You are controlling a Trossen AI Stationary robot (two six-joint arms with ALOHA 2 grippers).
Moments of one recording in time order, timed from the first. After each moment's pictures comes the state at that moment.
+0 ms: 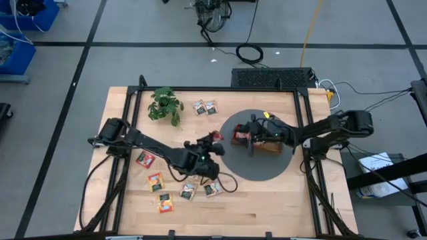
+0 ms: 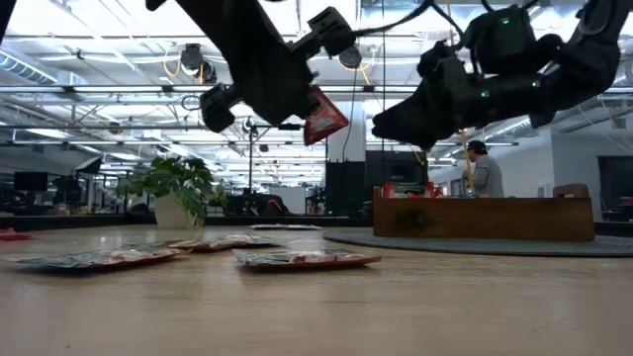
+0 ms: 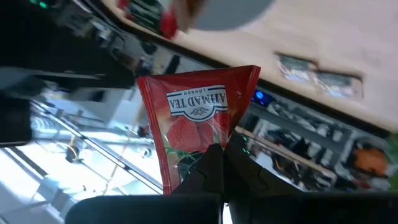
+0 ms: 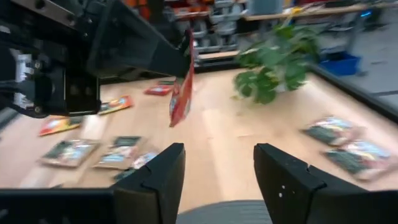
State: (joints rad) left arm -0.28 1.91 1.30 -0.41 -1.17 1.58; right arm -0.14 1.44 0.36 0.92 -0.05 0.08
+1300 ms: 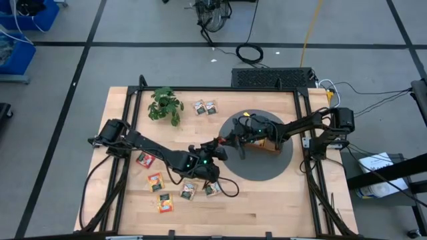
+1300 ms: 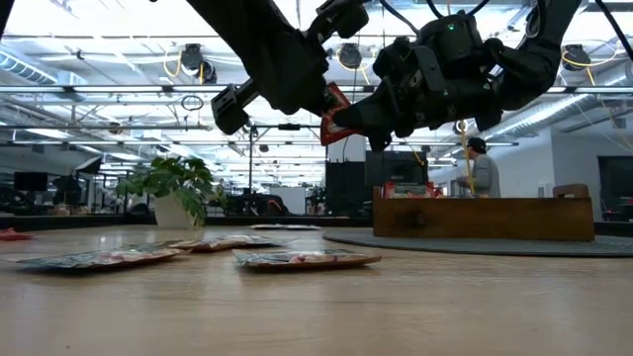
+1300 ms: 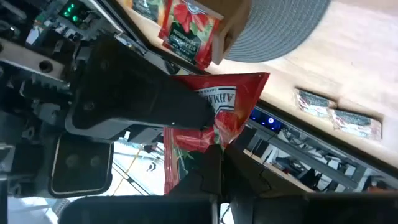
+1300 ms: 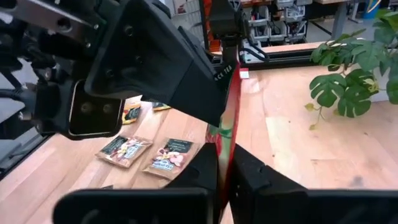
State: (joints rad) left arm -0.31 1.91 1.30 -0.27 -1.09 1.61; right arm -0.16 1.65 0.58 0.86 -0.34 0.08
